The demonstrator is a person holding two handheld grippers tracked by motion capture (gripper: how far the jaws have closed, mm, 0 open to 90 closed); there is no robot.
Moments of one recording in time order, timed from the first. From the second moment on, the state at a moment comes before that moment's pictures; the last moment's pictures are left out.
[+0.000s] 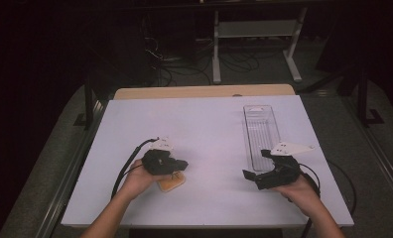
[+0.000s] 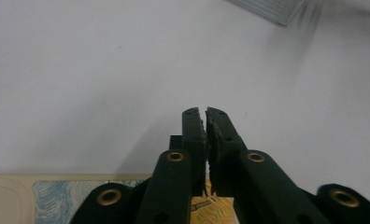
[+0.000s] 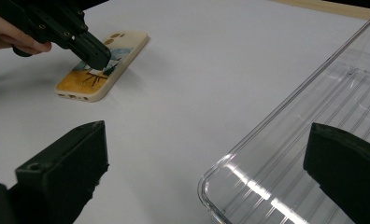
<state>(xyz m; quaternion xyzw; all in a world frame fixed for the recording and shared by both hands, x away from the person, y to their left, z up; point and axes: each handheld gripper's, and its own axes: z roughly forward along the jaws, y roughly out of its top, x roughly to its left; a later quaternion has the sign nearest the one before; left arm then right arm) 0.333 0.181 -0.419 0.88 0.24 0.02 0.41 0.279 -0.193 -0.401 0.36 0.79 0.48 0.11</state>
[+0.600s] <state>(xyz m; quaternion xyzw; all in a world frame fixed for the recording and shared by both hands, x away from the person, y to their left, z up) 0.328 0.166 -0.434 0.90 0.23 0.01 0.36 0.278 -0.192 -0.401 0.36 0.79 0.48 0.11</state>
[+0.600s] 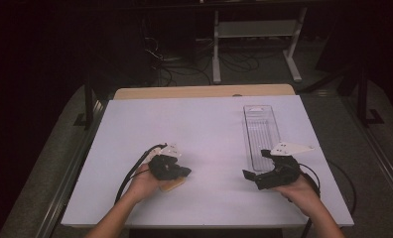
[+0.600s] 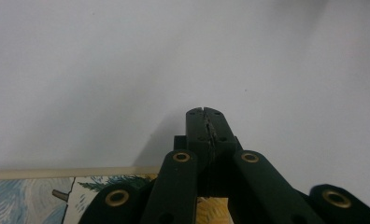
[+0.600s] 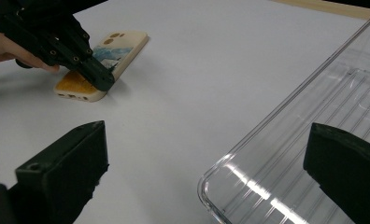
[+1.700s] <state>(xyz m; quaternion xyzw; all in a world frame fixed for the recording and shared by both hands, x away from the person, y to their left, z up) 0.301 0.211 -0.433 0.91 0.26 0.02 0.31 0.279 -0.193 -0.401 0.37 0.79 0.48 0.11</state>
